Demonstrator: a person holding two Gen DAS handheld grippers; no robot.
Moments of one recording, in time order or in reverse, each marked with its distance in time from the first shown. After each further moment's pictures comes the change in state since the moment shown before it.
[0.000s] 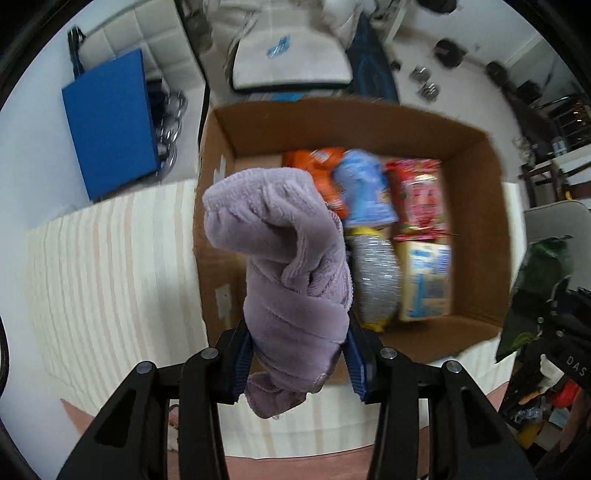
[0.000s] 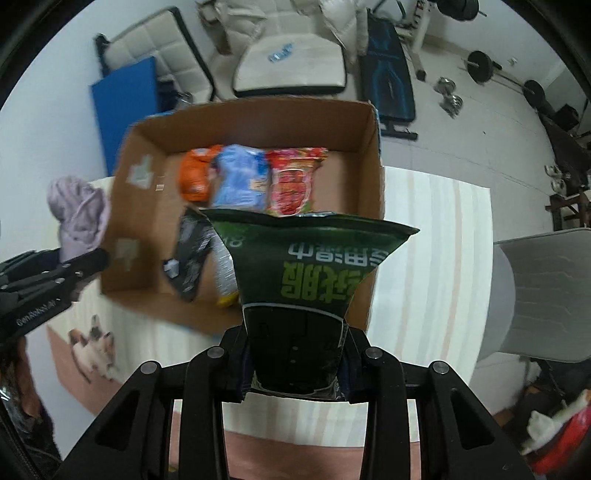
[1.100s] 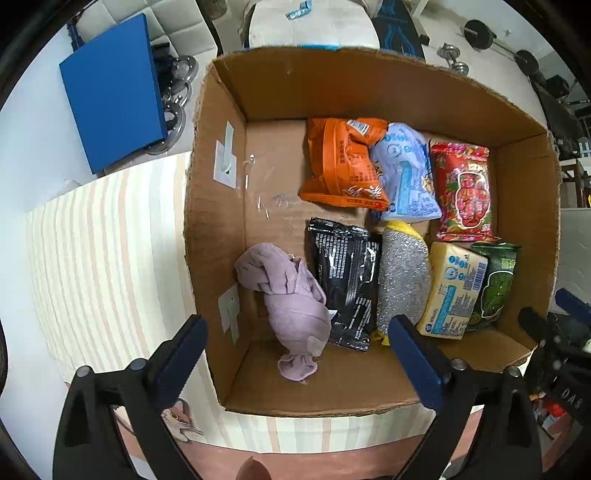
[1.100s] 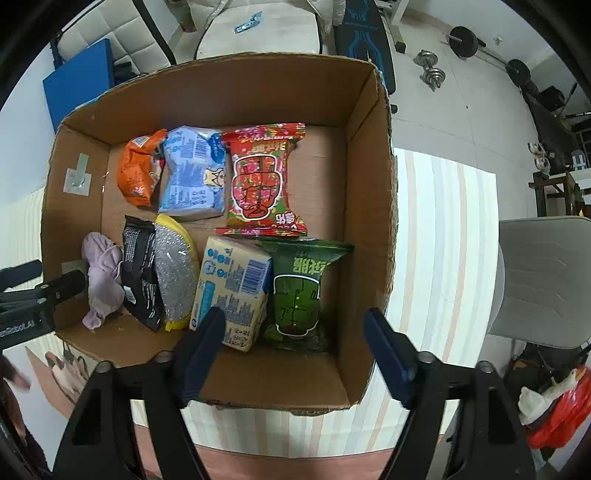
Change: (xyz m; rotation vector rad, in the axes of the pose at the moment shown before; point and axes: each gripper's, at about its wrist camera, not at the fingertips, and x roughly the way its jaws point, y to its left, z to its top) left arm 0.040 0.000 0.008 -0.049 0.101 0.051; right arm 0.043 -0.001 0.019 0.041 0.067 -0.085
